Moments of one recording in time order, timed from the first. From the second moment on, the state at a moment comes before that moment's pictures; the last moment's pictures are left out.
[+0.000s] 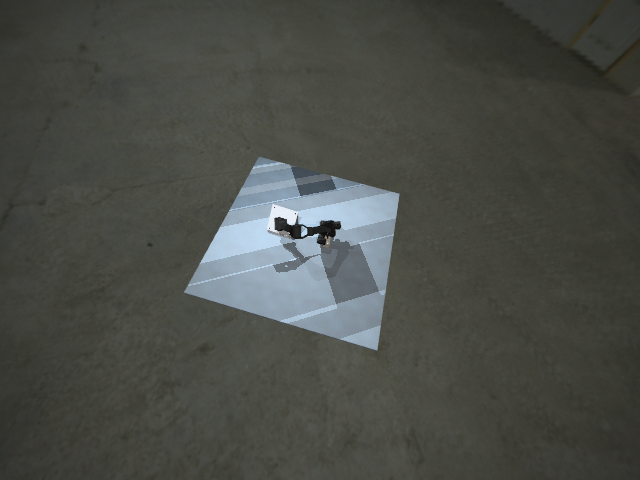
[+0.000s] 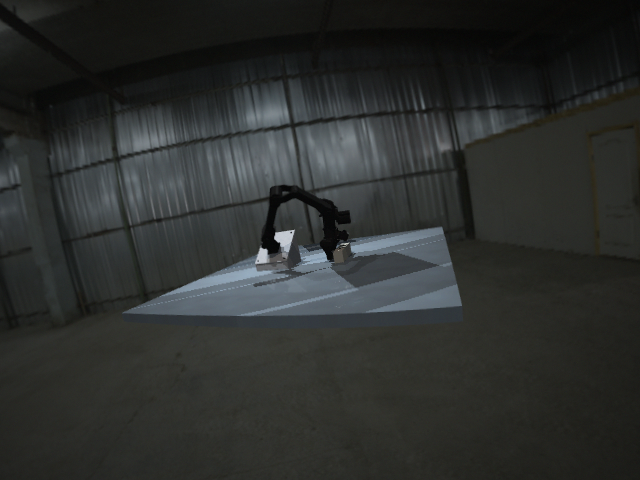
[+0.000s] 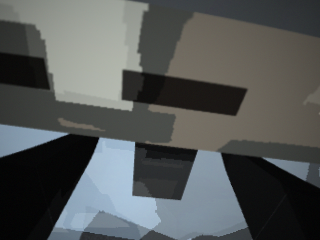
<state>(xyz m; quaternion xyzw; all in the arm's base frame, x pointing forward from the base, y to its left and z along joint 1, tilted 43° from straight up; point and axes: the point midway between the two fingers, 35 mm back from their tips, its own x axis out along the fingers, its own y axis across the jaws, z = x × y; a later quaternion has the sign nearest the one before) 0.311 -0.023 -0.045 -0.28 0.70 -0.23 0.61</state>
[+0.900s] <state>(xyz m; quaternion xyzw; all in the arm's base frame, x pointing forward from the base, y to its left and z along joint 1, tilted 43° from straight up) 0.305 -0.023 -0.045 -0.28 0.70 -0.23 0.62</state>
